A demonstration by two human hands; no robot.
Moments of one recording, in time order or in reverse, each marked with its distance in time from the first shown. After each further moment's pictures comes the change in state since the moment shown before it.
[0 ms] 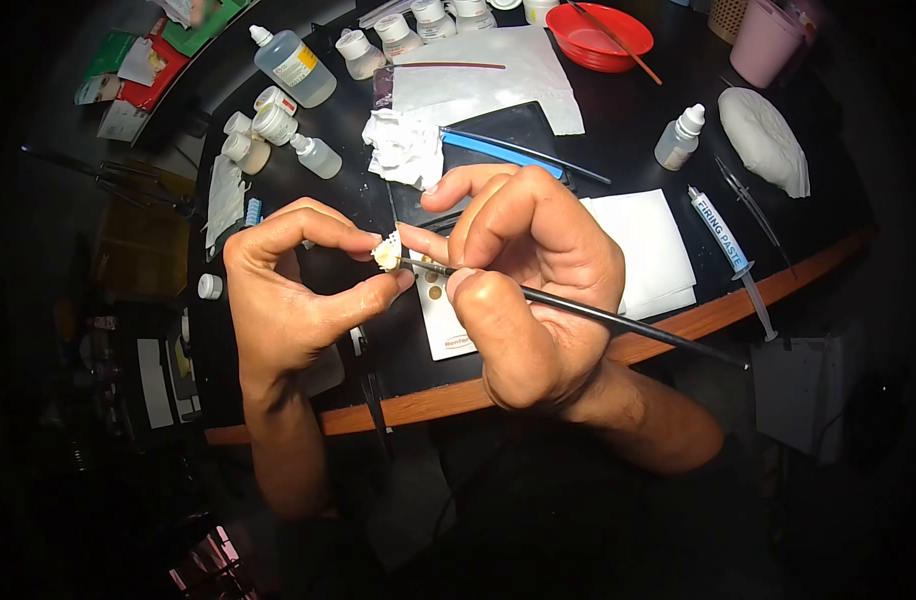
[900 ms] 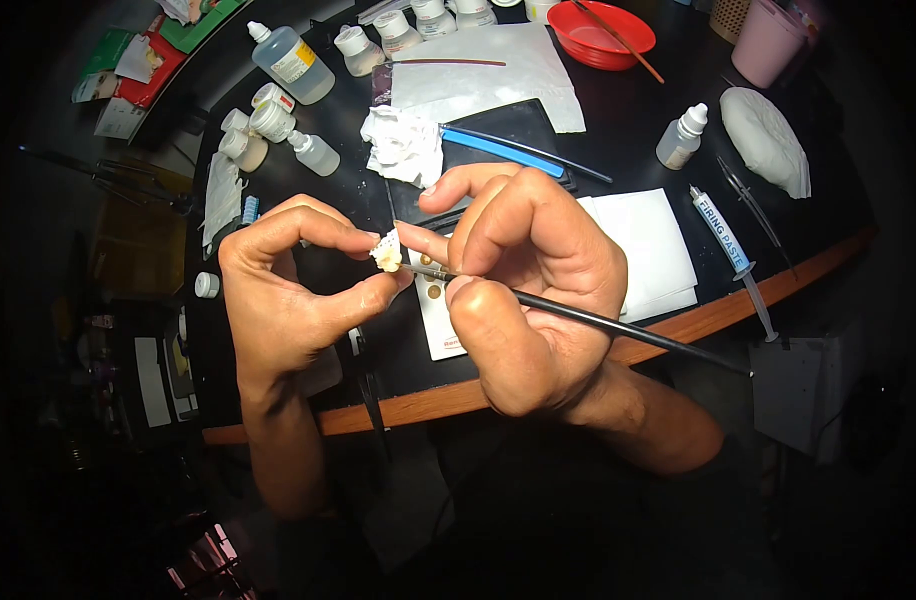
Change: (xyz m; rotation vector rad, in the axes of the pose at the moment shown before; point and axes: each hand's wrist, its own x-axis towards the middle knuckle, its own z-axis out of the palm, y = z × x) left_hand 0.000 -0.001 0.001 0.032 0.014 0.027; right_hand 0.001 -0.001 0.003 0.014 -0.023 -0.020
